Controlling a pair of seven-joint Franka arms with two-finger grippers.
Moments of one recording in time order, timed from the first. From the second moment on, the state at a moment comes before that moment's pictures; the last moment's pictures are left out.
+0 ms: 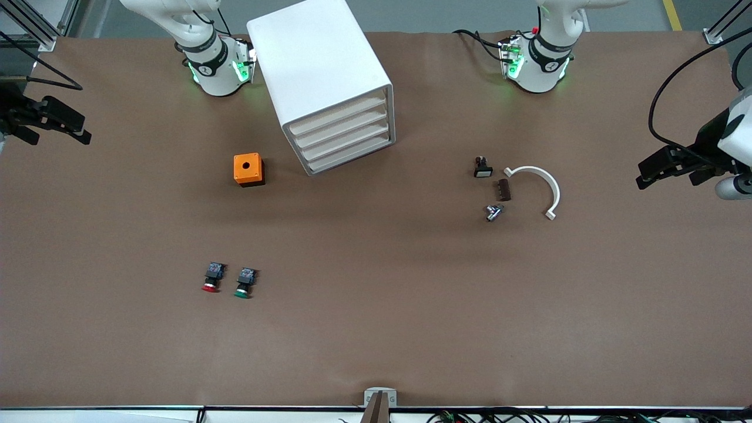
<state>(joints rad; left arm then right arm) 0.01 0.09 -0.08 -1.48 0.00 1.63 -0.14 -0.01 -0.09 -0.03 -1.61 0.02 1.51 -0.01</state>
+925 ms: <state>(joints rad) -0.02 0.16 -0.10 -1.48 -0.08 1.63 -0.14 -0.01 -0.09 -0.03 -1.61 0.02 1.51 -0.01</state>
